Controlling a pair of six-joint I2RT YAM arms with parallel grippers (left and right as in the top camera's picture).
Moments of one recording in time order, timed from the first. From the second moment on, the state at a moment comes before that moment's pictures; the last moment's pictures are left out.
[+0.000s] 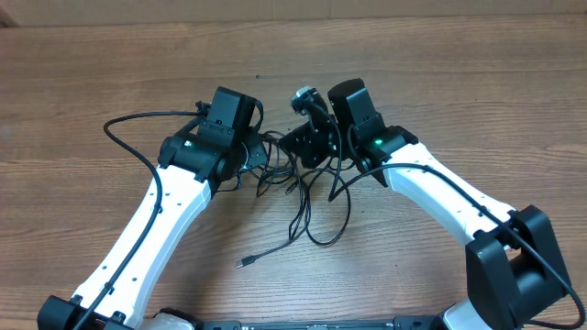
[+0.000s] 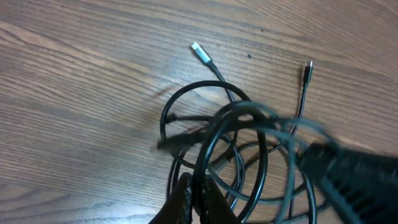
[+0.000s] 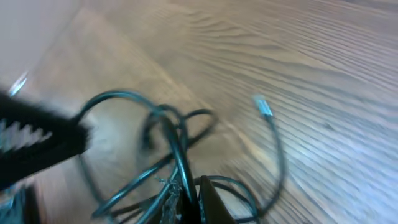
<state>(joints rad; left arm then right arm) -0.38 1.46 1.24 -0.88 -0.05 -0.75 0.51 1.73 1.19 -0.23 -0.52 0.16</state>
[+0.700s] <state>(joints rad) -0.38 1.46 1.24 -0.89 -0.04 -0.75 0.35 1.73 1.19 -0.49 -0.05 0.53</state>
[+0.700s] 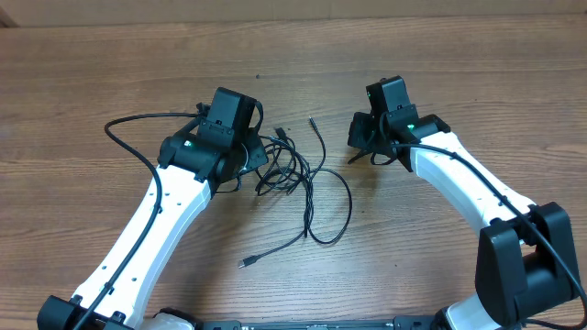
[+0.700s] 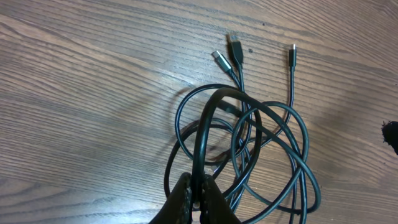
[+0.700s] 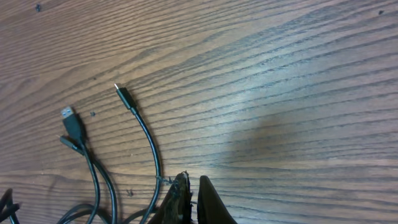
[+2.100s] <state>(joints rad) -0.38 1.46 1.24 -0.89 -0.05 -0.75 0.47 1.73 1.19 -0.42 -0.61 0.10</state>
